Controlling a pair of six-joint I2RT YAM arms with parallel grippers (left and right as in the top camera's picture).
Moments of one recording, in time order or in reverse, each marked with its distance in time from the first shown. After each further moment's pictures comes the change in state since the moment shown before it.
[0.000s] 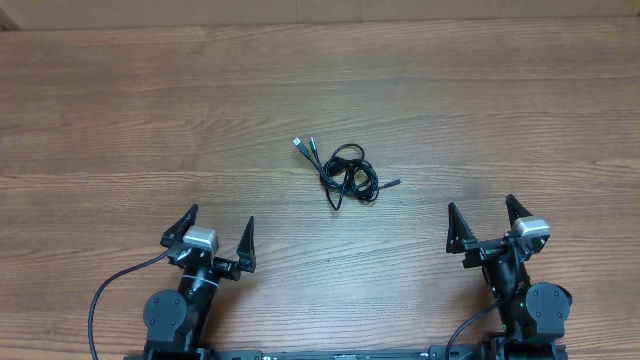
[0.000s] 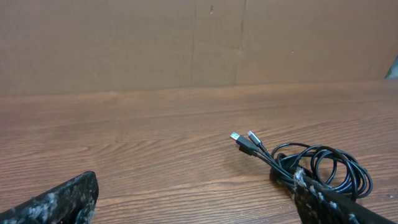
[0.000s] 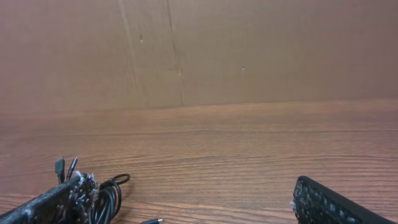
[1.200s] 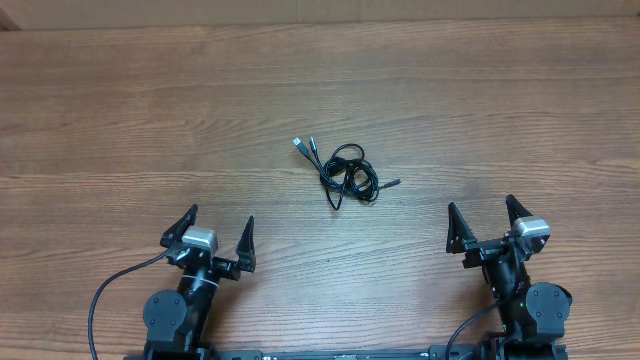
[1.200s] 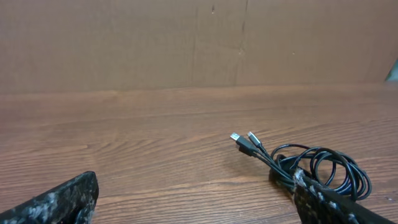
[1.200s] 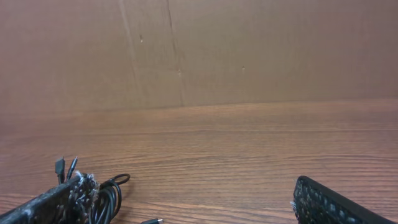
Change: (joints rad) left arm 0.000 0.000 0.000 0.000 -0.004 -0.016; right arm 0.000 0.000 0.000 0.000 0.000 0.000
